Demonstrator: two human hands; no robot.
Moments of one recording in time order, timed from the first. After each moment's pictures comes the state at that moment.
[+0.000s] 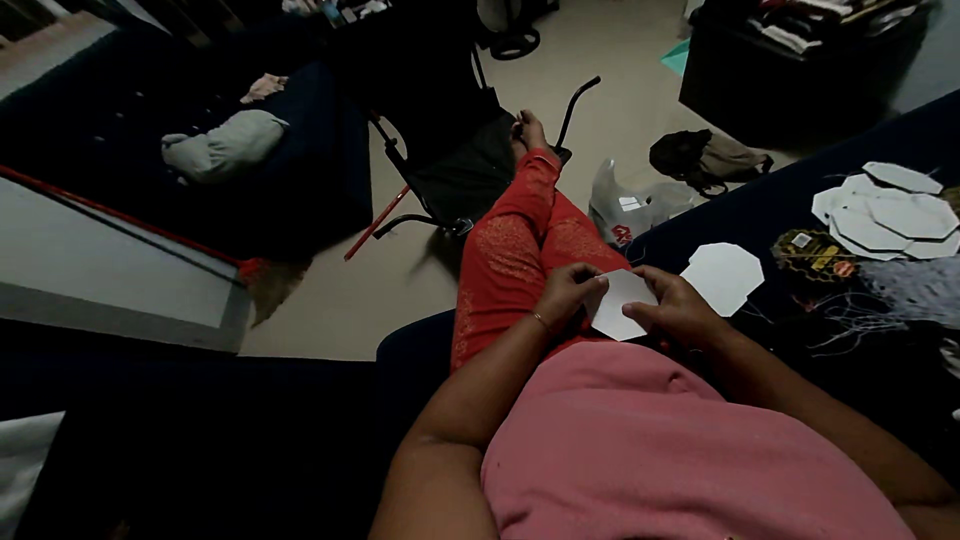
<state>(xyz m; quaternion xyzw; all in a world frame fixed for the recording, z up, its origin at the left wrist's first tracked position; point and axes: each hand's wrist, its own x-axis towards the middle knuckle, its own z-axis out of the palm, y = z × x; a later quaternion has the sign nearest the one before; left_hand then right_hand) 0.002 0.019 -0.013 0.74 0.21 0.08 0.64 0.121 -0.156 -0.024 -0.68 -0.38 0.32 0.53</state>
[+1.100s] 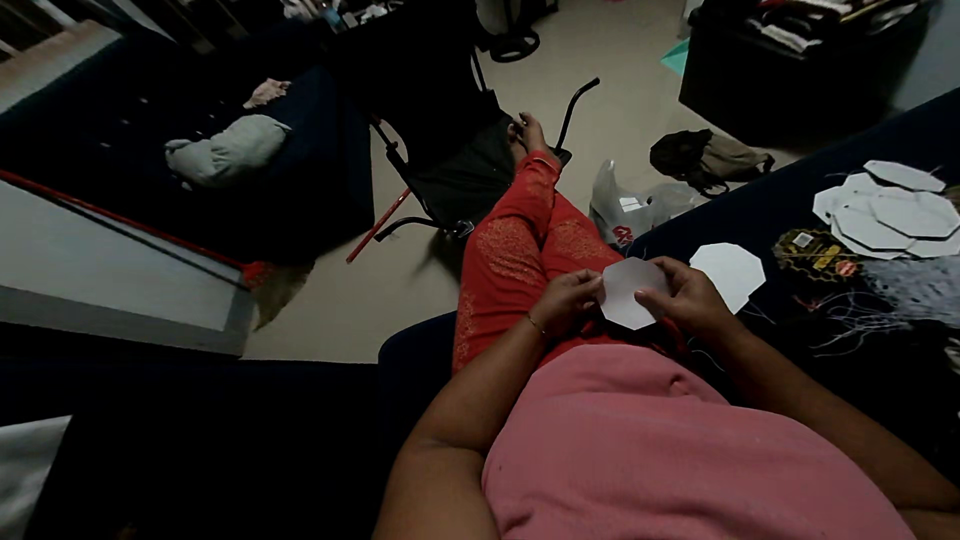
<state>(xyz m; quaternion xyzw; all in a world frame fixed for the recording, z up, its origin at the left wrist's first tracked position) -0.003 0.021 -0.019 0.60 0.16 0.04 0.78 0.131 -0.161 -0.033 -0.68 -0.37 0.24 0.58</state>
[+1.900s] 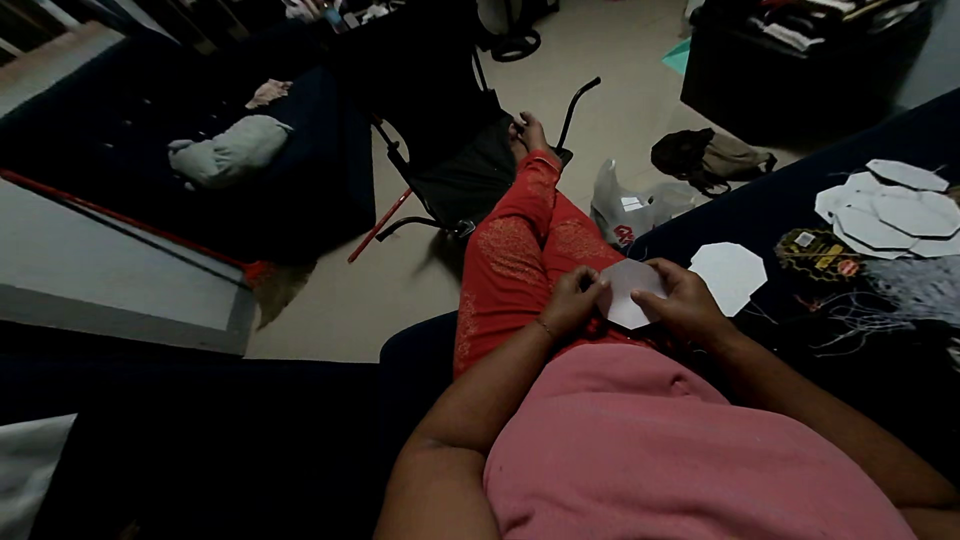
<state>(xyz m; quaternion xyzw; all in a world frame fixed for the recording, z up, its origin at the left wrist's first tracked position) -0.001 0.012 -0.014 0.80 0.20 0.07 0.56 0.123 -0.156 -0.034 -0.72 -0.38 0.20 0.55</state>
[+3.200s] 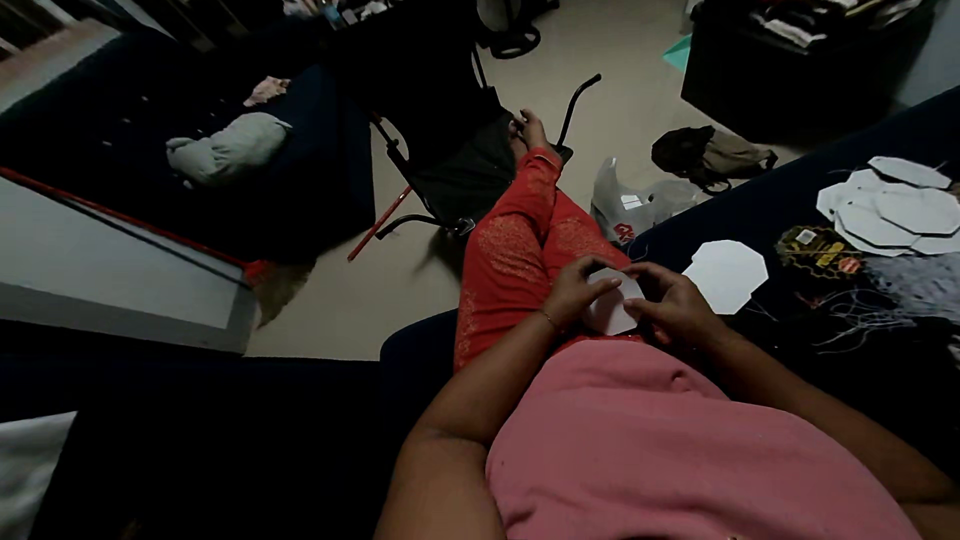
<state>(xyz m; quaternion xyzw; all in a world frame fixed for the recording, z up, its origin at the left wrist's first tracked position) 0.008 0.017 -0.019 0.76 0.16 0.08 0.62 0.120 -0.152 -0.038 -0.66 -0.39 0.29 0.58</state>
